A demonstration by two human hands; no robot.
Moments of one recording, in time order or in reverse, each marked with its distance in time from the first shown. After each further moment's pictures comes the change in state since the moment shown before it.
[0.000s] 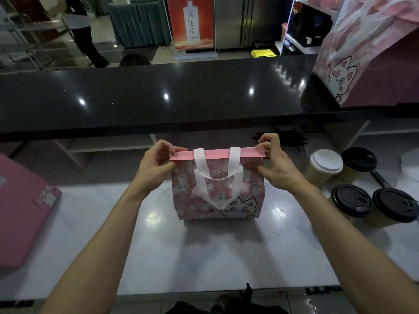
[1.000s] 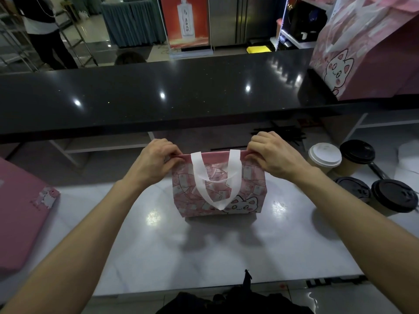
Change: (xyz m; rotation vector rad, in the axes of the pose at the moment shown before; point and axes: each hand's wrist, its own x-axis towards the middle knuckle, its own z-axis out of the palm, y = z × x) left_hand 0.019 -0.001 -0.011 0.836 -0.047 0.449; right_hand 0.005 -0.030 -0.024 -0.533 -0.035 -0.491
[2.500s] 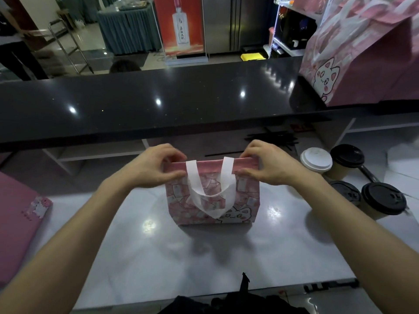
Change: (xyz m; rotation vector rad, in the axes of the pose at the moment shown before) left_hand 0.021 0.023 -0.033 -0.164 -0.368 -0.103; right_hand -0.006 0.002 -0.011 0.245 -0.197 0.331
